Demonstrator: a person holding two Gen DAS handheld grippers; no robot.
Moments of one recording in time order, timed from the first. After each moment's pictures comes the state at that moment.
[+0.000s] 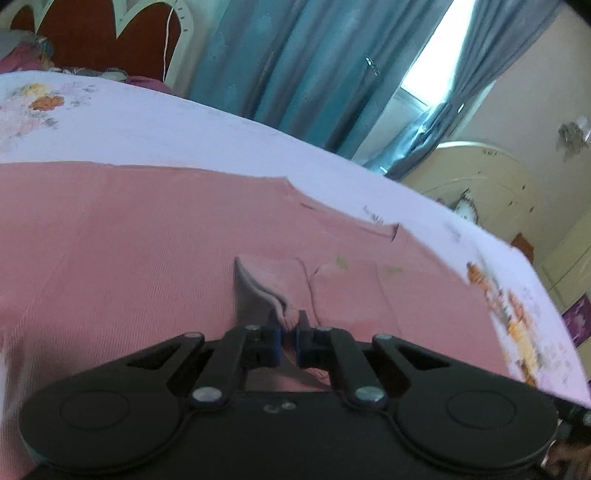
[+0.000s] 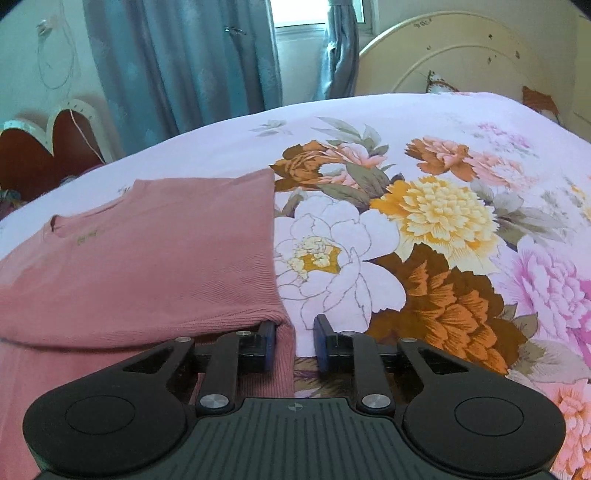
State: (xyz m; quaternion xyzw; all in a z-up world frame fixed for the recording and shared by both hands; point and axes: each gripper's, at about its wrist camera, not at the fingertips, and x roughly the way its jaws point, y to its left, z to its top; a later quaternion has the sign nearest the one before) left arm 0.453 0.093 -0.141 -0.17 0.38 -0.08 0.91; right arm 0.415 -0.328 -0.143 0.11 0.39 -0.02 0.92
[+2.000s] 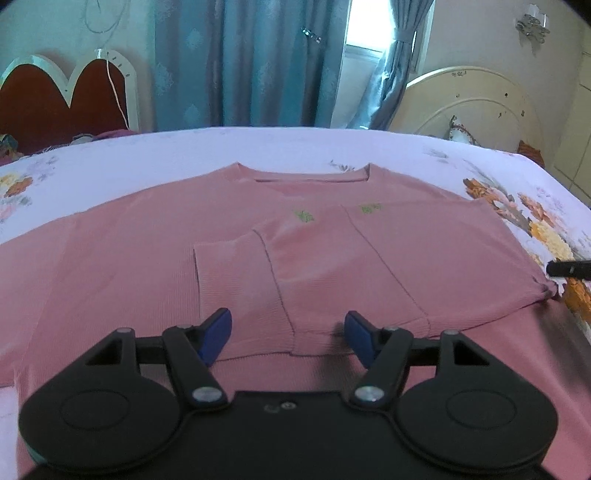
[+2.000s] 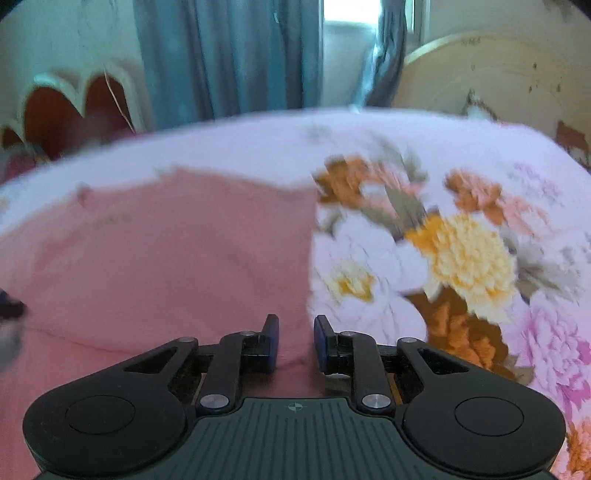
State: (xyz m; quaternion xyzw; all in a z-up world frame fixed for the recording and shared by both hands) left arm 0.438 0.036 -0.138 0.00 0.38 -0.10 0.92; right arm 0.423 -0.299 -0.105 0.06 0.38 0.05 0.92
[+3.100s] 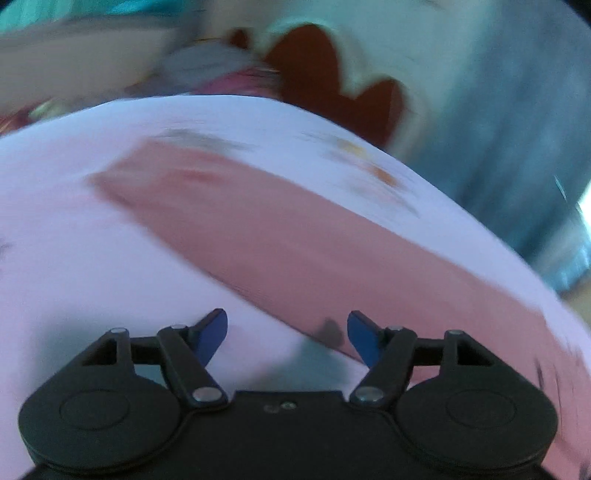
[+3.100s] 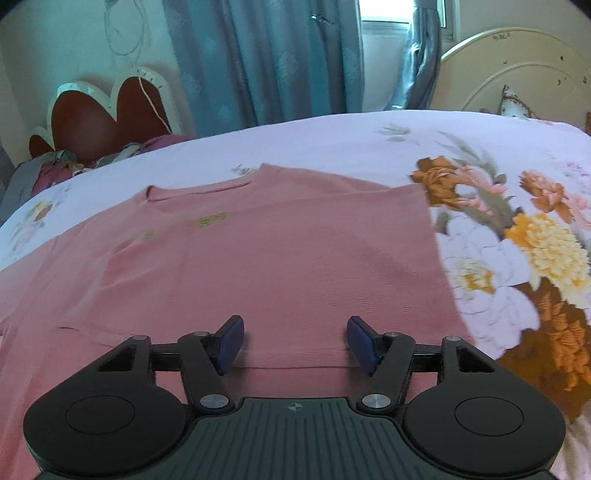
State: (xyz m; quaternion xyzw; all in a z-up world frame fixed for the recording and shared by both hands) left arm 0.303 0.365 -0.112 -0.26 0.31 0.25 0.88; right arm 0.439 -0.214 -0.108 0.08 0.41 0.08 0.91
